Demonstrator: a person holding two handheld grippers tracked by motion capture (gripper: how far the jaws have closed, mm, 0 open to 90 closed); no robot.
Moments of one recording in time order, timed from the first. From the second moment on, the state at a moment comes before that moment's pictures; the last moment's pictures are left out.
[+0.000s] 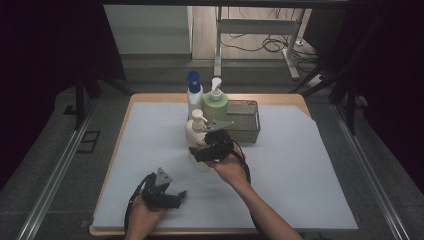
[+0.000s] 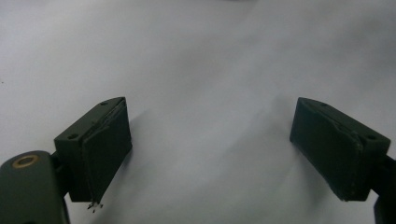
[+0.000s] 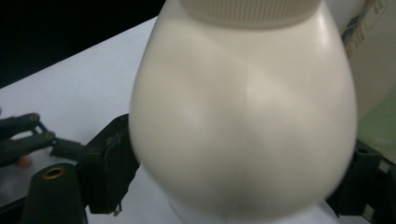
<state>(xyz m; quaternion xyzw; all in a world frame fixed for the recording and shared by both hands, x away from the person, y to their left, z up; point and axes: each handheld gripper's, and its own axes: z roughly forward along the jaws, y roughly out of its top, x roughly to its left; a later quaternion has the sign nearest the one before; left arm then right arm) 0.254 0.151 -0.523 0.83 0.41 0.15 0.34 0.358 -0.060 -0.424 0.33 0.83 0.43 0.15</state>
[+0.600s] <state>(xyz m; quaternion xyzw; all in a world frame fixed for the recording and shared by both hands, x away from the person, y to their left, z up) 0.254 0.151 -0.523 0.83 0.41 0.15 0.34 0.354 -0.058 -0.422 0.32 0.83 0.42 0.18</state>
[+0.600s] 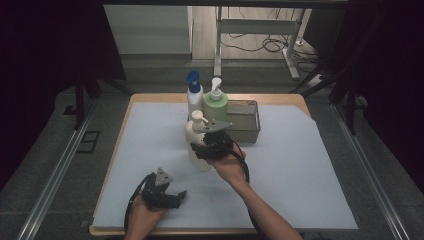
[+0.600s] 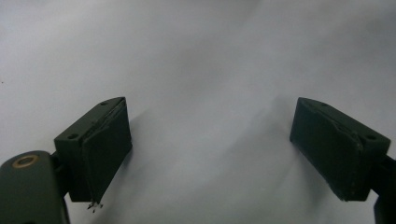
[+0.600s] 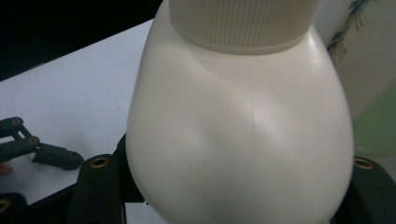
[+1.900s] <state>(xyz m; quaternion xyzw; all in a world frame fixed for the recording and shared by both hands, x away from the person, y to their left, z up) 0.254 0.151 -0.523 0.83 0.41 0.15 0.34 0.340 -0.144 -0.374 0.34 0.82 0.44 0.16</state>
